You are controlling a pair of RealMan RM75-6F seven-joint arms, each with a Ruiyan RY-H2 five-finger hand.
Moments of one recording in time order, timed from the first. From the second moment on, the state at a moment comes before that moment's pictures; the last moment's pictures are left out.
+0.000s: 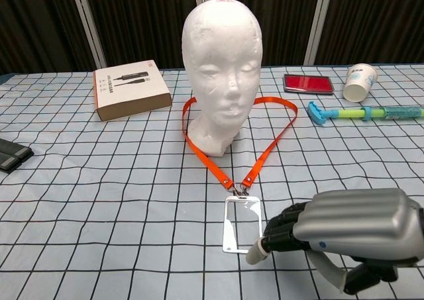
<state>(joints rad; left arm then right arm) -0.31 -1.20 -0.12 -1.70 1.22 1.35 0.32 0.77 -1.32 -0.15 -1.78 -1.64 0.75 -0.13</state>
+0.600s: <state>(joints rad) -0.27 -1.19 -0.09 -1.71 1.29 1.39 0.28 0.56 -1.10 -0.14 -1.59 -1.84 1.36 -0.13</state>
